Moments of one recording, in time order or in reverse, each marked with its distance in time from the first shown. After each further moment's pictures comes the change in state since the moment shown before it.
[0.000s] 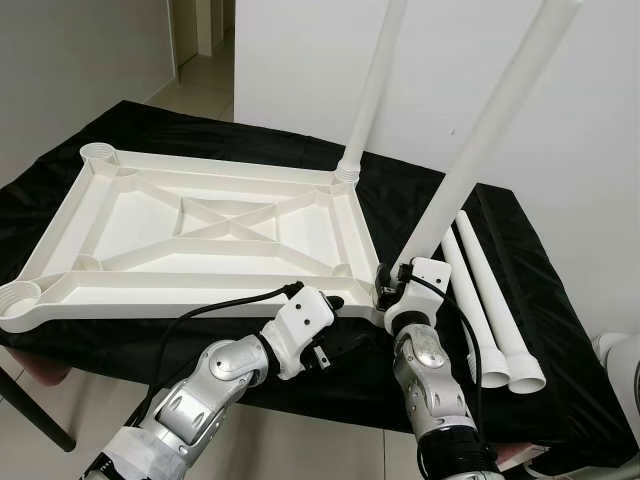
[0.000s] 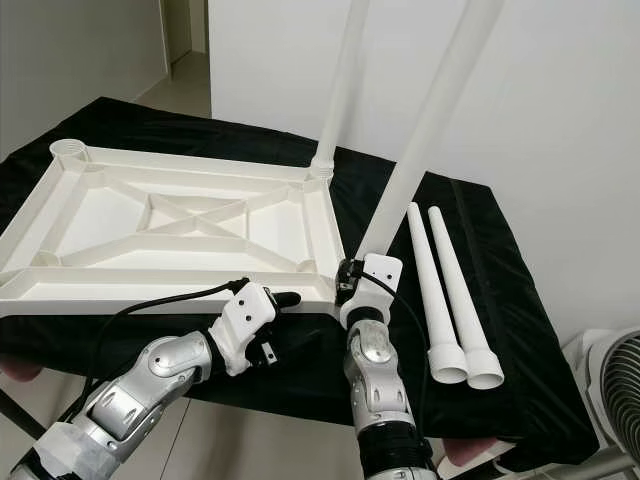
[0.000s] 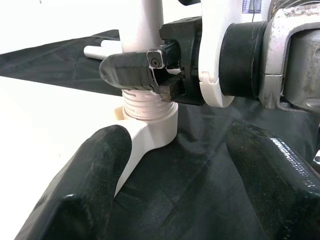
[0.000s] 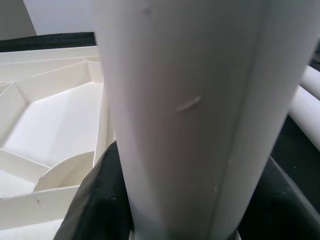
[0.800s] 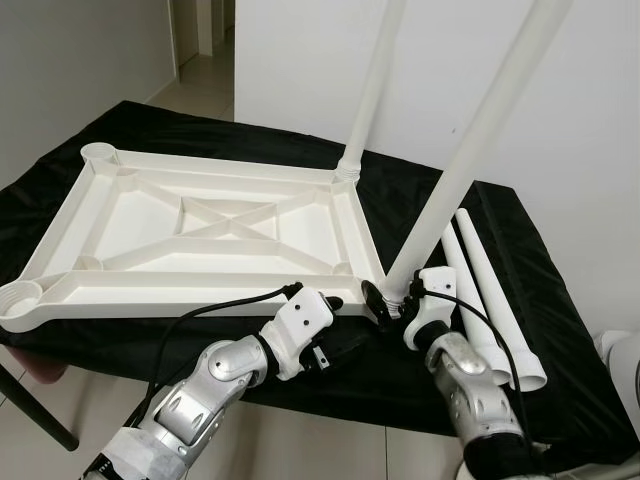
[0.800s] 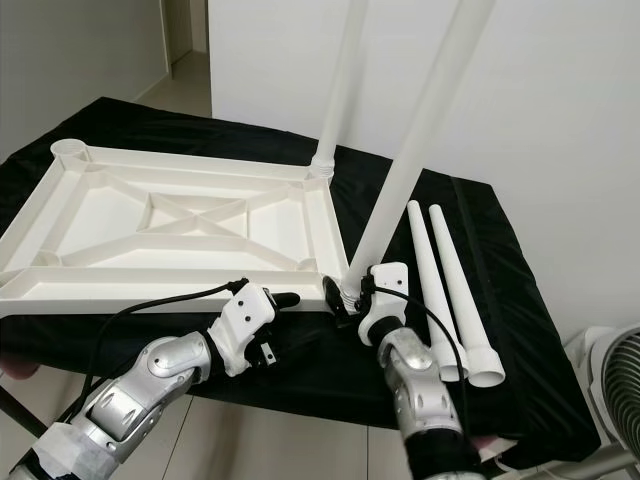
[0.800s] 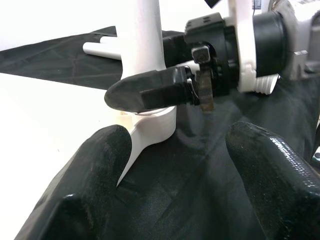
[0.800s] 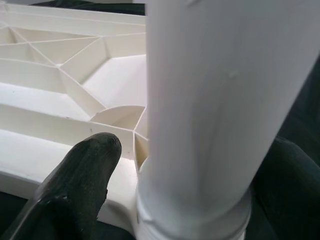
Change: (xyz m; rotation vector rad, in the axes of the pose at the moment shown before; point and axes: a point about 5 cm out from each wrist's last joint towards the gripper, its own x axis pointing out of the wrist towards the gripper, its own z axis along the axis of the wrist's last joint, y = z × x) left arm -0.001 0.001 -0.001 0.003 0.004 0.003; right arm 0.002 -0.029 0.000 -0.151 0.053 0.487
